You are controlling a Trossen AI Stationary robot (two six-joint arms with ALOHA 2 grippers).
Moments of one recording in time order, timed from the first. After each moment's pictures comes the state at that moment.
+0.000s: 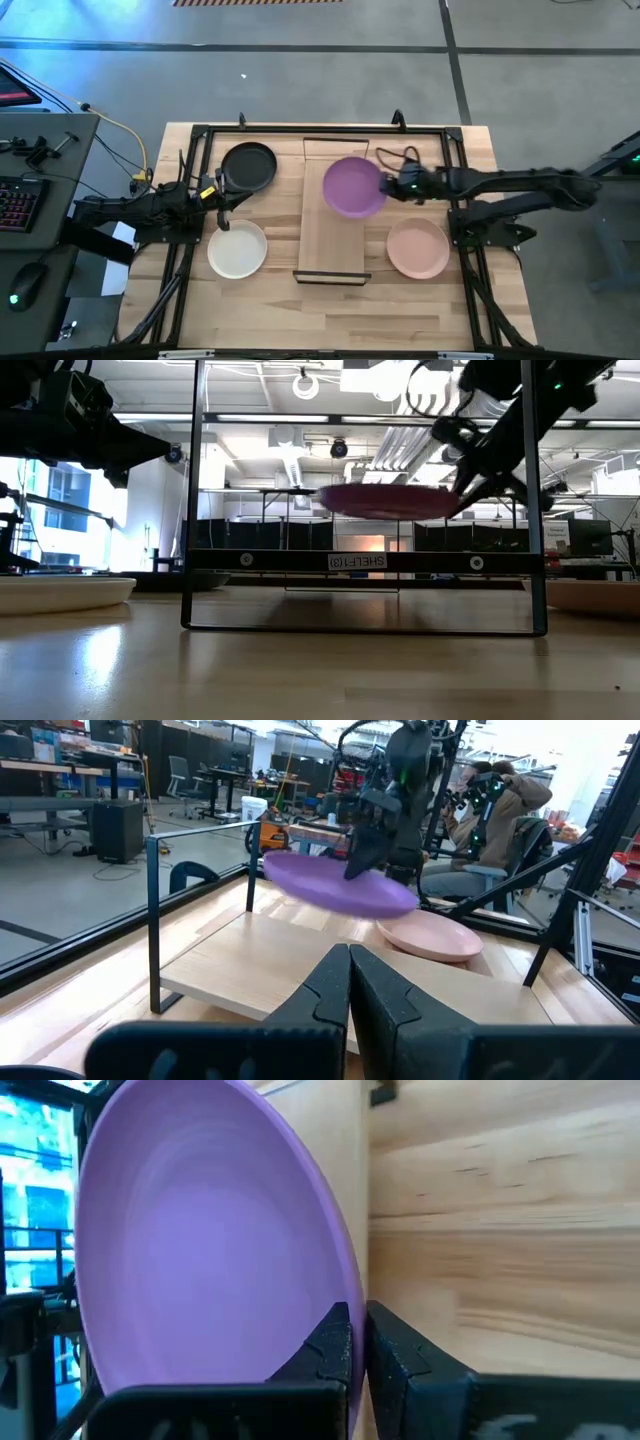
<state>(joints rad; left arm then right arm) 0.02 0.03 0.01 0.04 -0.21 -0.15 -0.16 1.10 0.64 -0.36 0.20 1.46</state>
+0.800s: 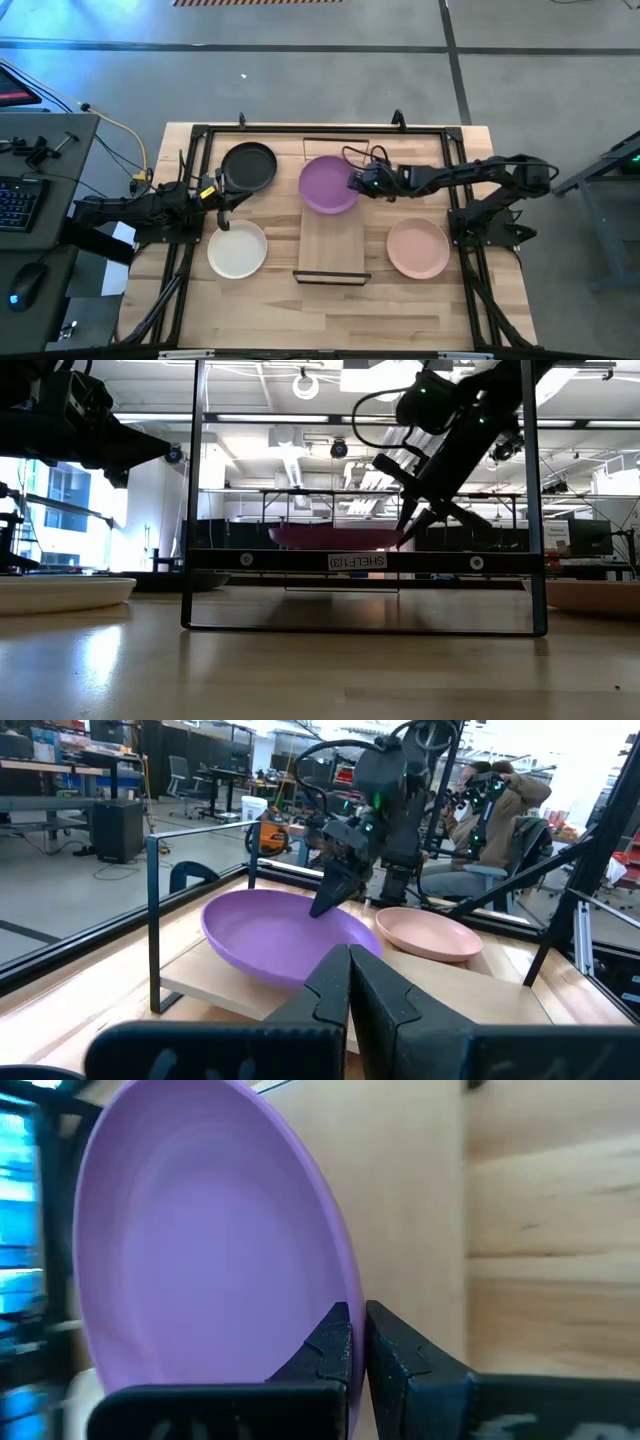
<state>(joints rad) 0.02 0.03 0.01 0.04 -0.21 -0.15 -0.20 1.50 0.82 -0.22 0.22 1.42</state>
